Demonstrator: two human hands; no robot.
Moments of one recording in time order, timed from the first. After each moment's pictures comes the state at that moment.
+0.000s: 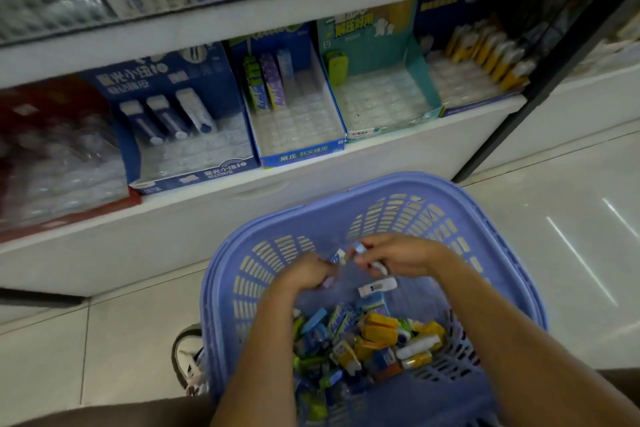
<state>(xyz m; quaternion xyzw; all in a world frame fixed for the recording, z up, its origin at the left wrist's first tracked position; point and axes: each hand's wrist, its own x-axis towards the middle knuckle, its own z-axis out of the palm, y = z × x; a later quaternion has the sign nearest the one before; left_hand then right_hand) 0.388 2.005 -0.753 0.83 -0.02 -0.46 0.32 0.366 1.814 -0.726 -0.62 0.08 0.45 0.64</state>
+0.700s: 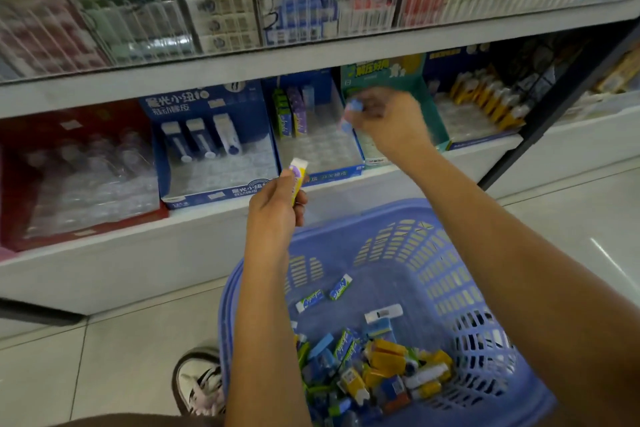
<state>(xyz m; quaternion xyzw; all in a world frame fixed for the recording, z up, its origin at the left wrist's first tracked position) 0.415 2.032 -0.607 0.64 0.16 -0.07 0.75 0.490 1.854 -0.573 -0.88 0.03 -0.12 0.46</state>
